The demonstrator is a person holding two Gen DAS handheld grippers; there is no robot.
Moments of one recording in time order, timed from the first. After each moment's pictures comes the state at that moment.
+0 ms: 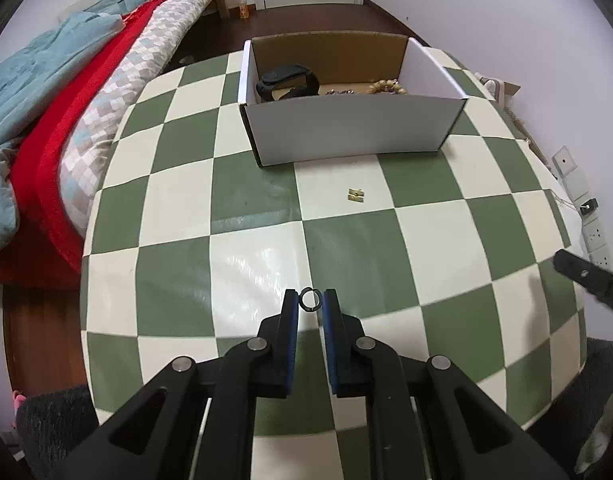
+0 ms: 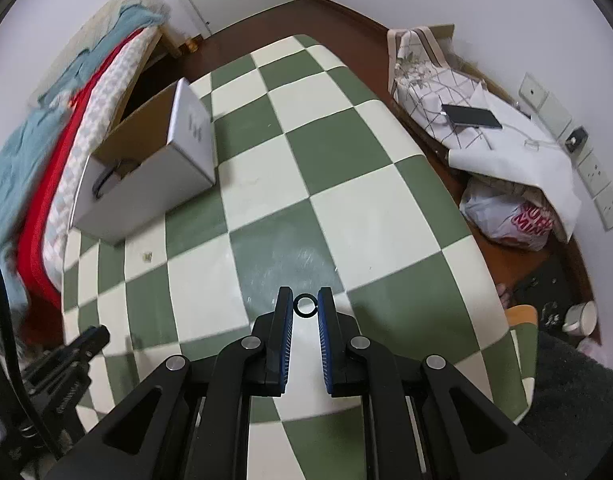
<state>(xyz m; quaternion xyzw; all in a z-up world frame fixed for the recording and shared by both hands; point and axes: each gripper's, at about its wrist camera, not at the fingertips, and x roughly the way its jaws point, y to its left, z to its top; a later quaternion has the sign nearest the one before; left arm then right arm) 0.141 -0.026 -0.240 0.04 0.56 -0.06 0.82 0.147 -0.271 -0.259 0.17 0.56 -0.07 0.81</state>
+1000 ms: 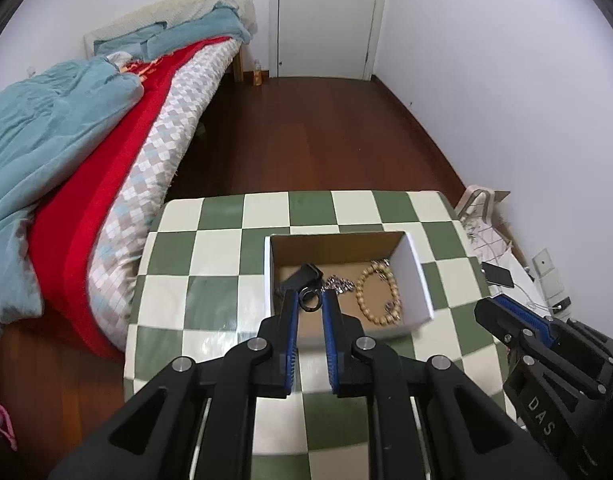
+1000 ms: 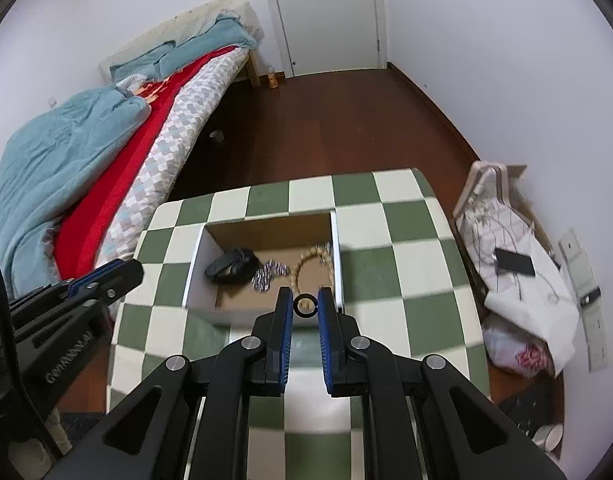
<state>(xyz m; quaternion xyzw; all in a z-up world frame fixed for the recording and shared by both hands) 0.249 -0.012 -0.119 -0.01 0.47 -0.05 0.88 0.253 -0.181 -0.130 0.06 0.48 0.02 0.88</state>
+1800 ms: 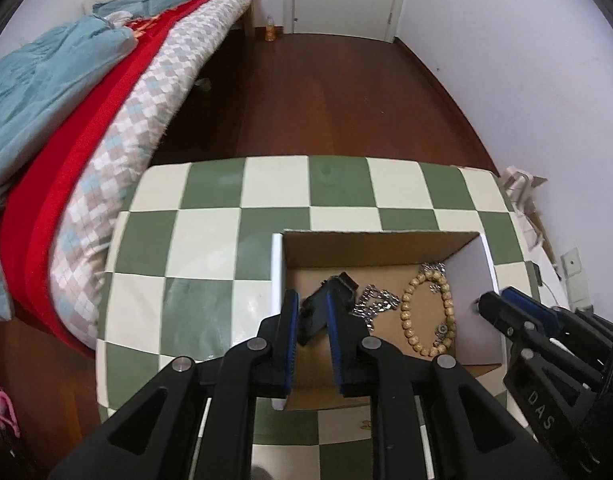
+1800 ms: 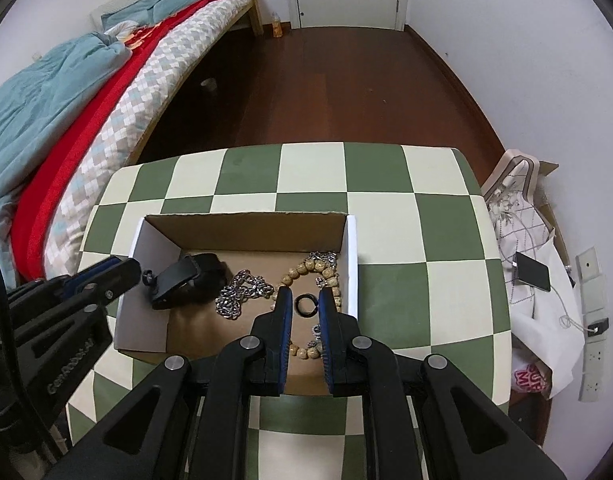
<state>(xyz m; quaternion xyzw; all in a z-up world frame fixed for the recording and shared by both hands) 0.323 -0.004 -0.195 -0.02 0.53 -0.02 0.85 0.356 -0.170 -0.223 0.02 0.55 0.03 0.83</state>
